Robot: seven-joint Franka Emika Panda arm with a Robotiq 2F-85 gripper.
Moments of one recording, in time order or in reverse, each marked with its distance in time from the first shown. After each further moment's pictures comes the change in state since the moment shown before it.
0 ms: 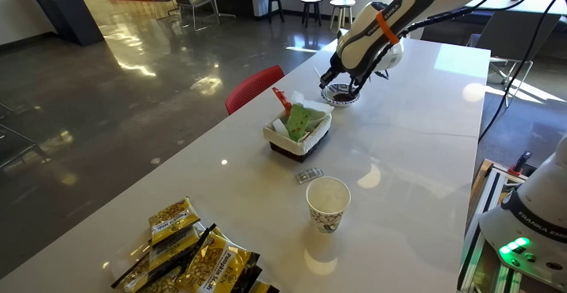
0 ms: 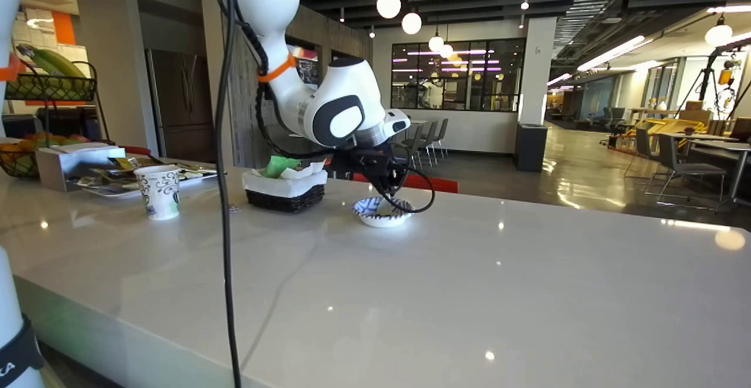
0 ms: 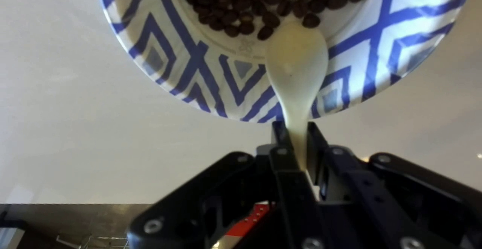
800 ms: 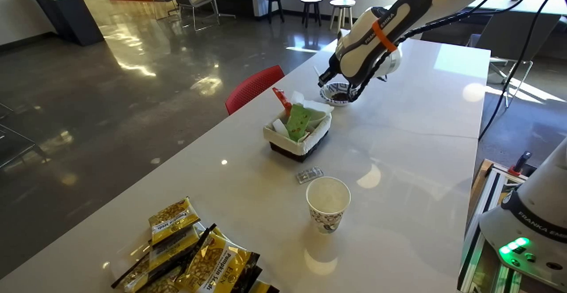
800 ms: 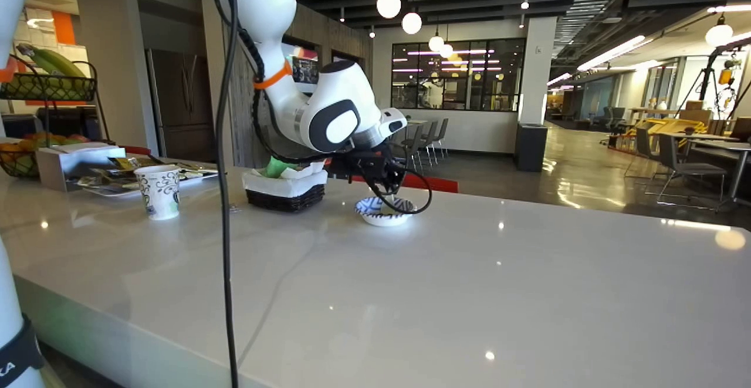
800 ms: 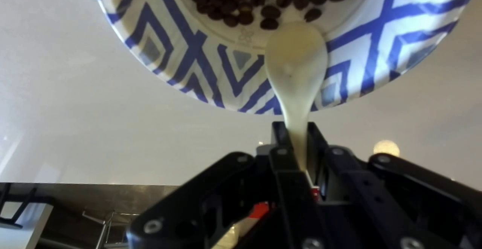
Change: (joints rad) arm 0.135 0.014 -0.126 -0.015 0.000 0.112 0.053
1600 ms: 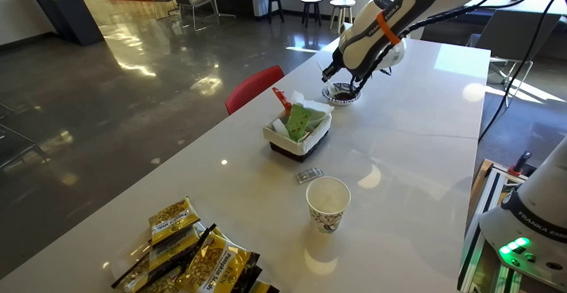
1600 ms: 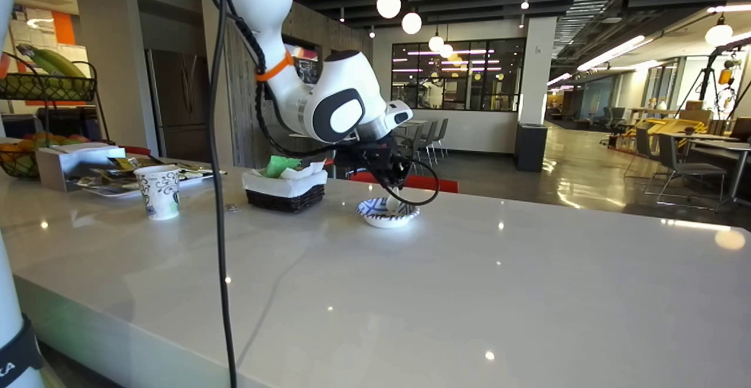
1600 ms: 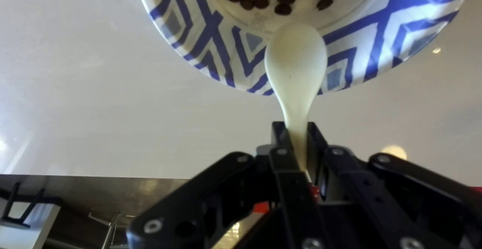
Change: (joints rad) arm 0.042 -0.040 -0.069 0.003 -0.001 -0.055 -0.009
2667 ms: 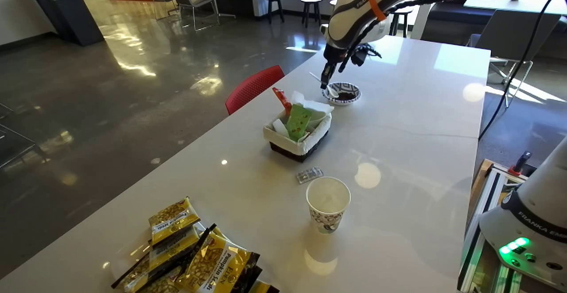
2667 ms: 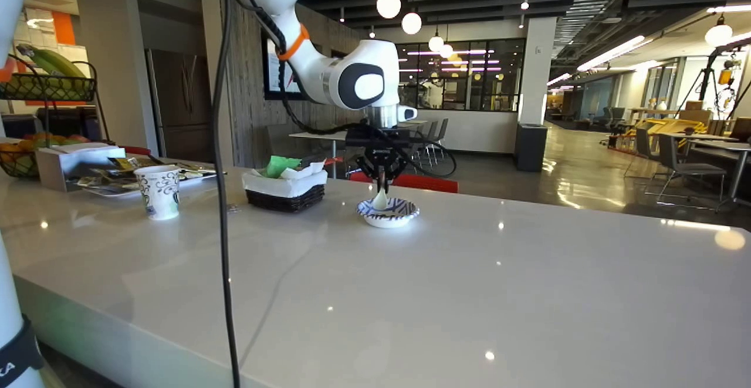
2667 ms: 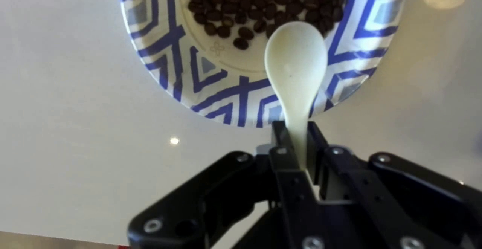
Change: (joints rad) arm -0.007 0.033 0.013 0.244 -0.007 -0.598 -0.274
